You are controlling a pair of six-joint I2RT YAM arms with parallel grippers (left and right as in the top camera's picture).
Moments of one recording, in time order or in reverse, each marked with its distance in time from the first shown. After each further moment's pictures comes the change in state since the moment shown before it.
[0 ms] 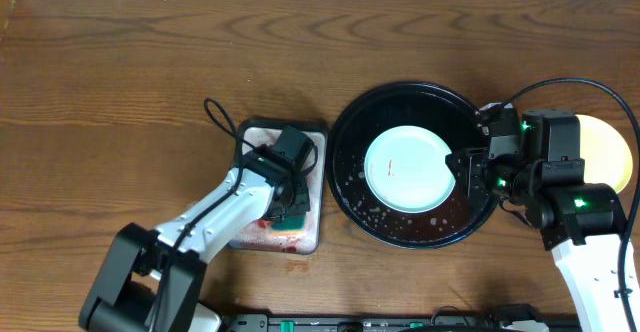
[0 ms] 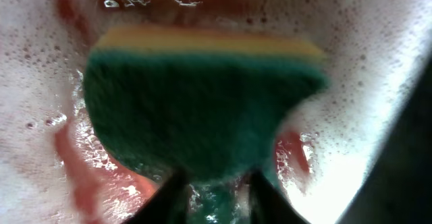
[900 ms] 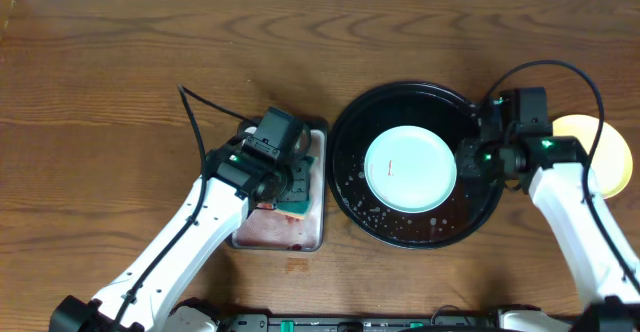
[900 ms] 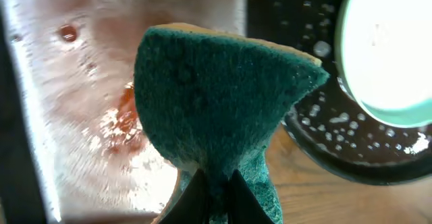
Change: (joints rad) left arm 0.009 -0.235 0.167 -0.188 0.071 0.192; right arm -0.077 0.364 0.000 0.099 0.116 0.050
